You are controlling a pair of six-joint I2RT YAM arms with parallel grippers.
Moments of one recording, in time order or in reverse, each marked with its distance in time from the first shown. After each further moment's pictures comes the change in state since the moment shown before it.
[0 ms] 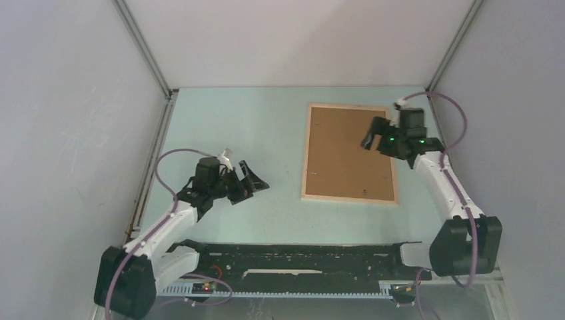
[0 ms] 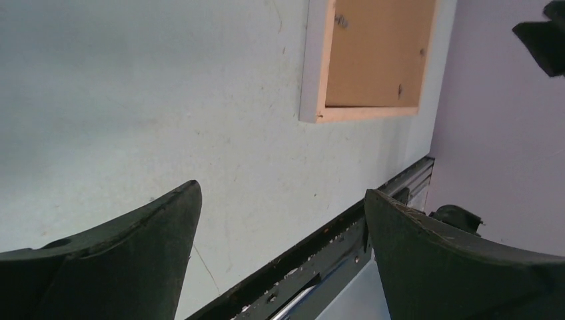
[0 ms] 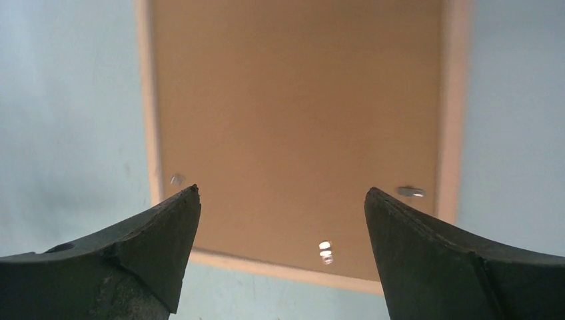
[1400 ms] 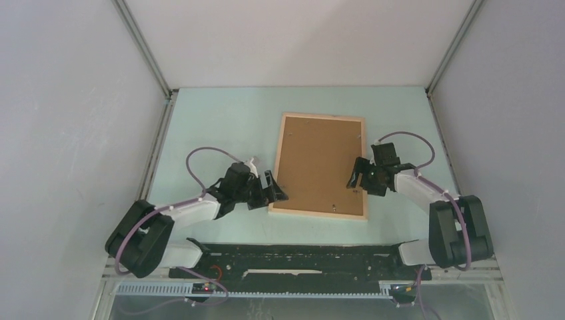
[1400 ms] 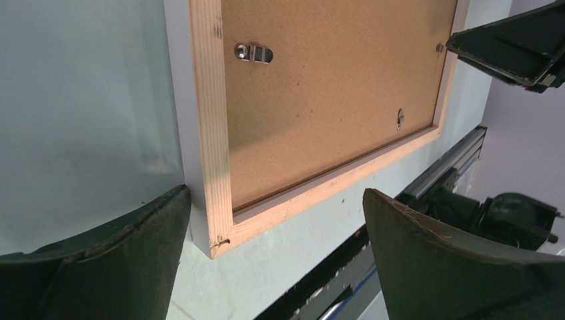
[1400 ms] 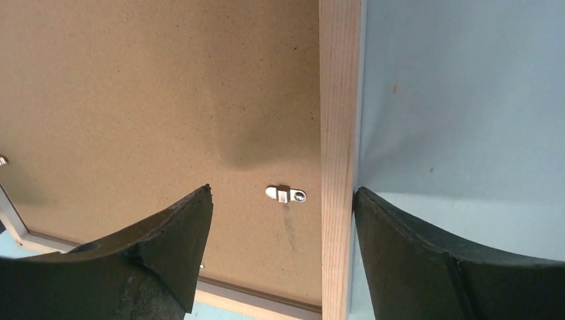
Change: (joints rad) left arm -0.299 0.415 -0.004 0.352 -0.125 -0.059; right arm 0.002 0.114 -0.380 0.211 -0.073 0.167
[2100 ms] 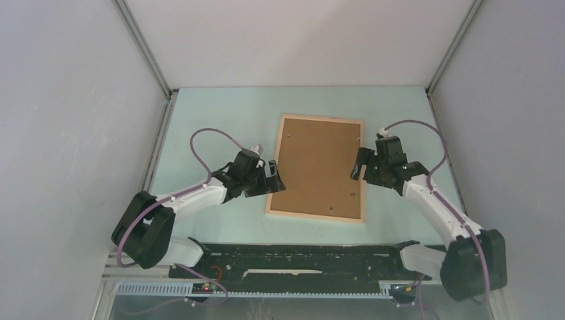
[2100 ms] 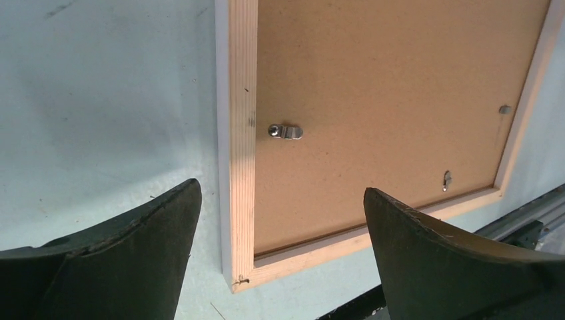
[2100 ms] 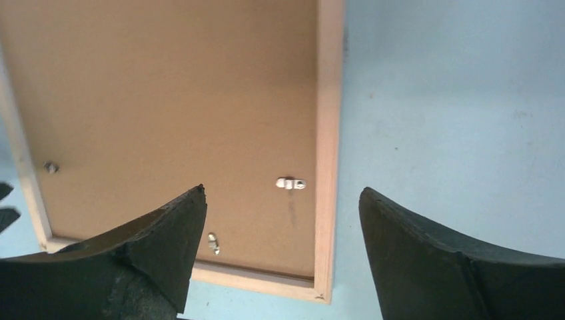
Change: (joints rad) left arm -0.030 0.029 0.223 -0.326 -0.240 0.140; right arm 0.108 -0.269 0.089 -0.204 0.193 -0.002
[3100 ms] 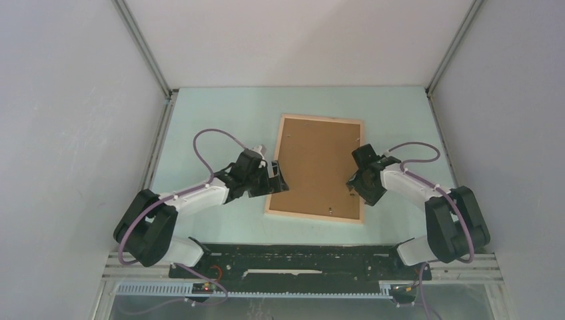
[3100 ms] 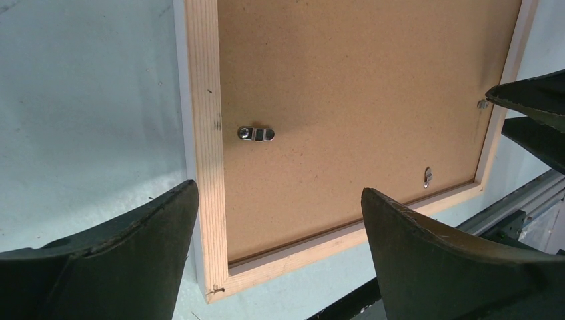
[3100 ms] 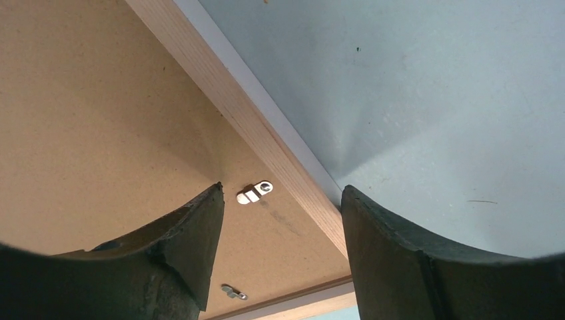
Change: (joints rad) left arm -0.019 0.031 0.009 0.039 0.032 -0.020; right arm 0.086 0.301 0.008 -0.130 0.170 0.656
